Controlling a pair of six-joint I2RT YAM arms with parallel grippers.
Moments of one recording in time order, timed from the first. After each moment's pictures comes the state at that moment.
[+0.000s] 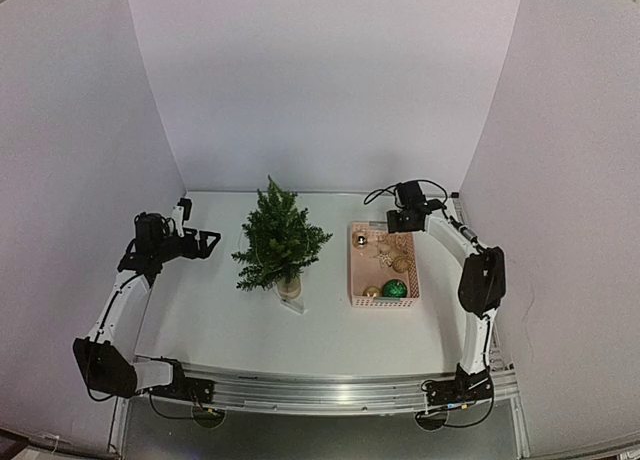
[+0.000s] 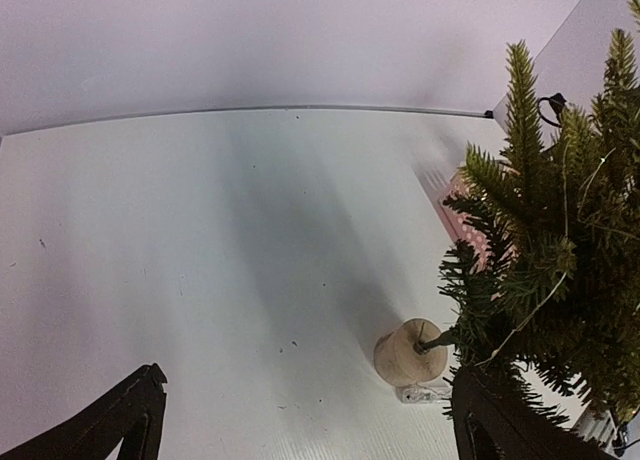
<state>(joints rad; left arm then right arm) -0.06 1.19 1.04 -0.38 0.49 -0.09 0.33 2.08 1.82 -0.69 0.12 0.19</state>
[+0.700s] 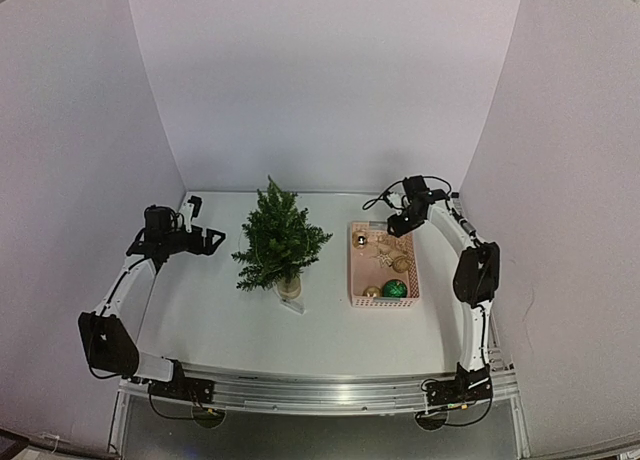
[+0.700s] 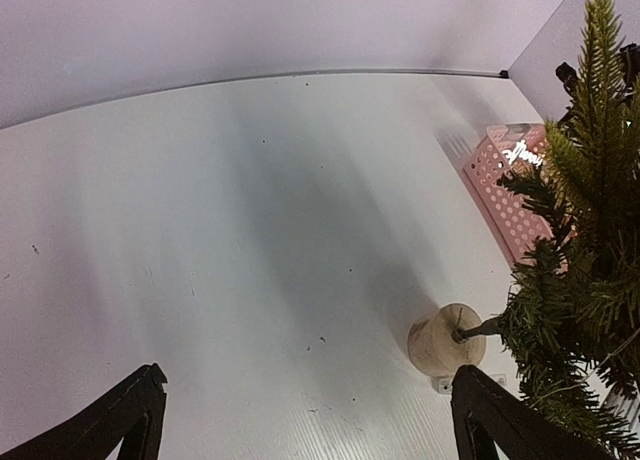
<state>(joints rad) -0.06 1.37 1.11 -0.39 0.50 0.03 0.26 2.25 2.07 -0.95 -0.14 -0.26</state>
